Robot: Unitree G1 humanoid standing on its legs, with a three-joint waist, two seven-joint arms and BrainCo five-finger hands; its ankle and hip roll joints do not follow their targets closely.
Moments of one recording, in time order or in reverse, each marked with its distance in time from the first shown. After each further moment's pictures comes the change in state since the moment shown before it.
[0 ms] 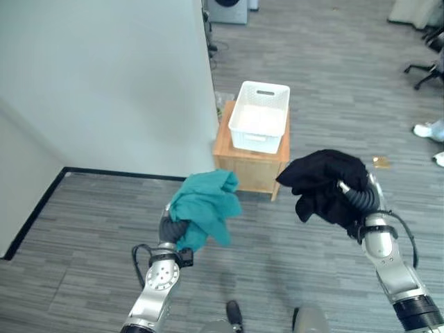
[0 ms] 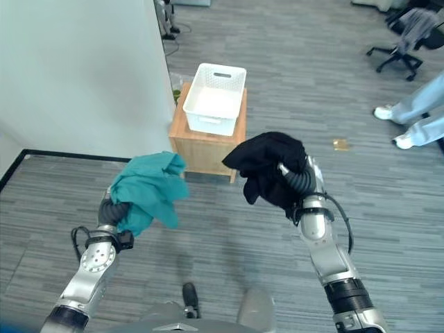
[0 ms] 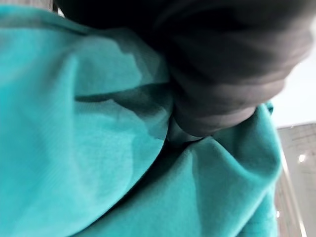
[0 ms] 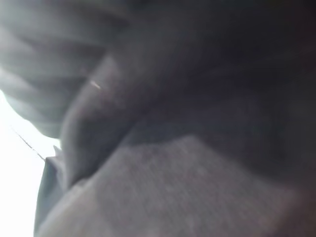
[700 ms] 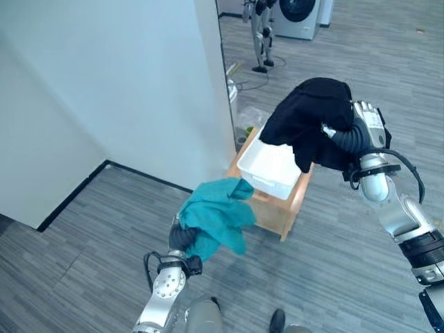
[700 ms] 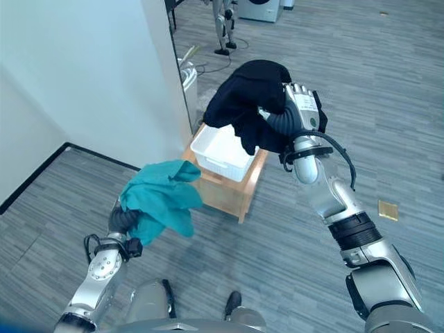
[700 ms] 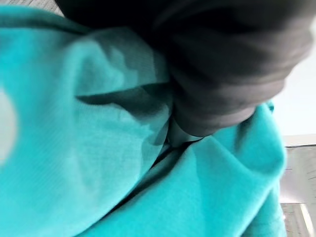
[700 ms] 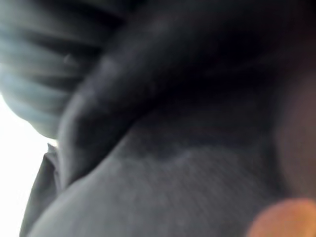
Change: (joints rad) left arm 0.075 -0.029 -0.018 0.010 -0.093 -0.025 -0.052; right arm -0.407 -0.179 0.231 0.124 -0.157 0.016 -0.032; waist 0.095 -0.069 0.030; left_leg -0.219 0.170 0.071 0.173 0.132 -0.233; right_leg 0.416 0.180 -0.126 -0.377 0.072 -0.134
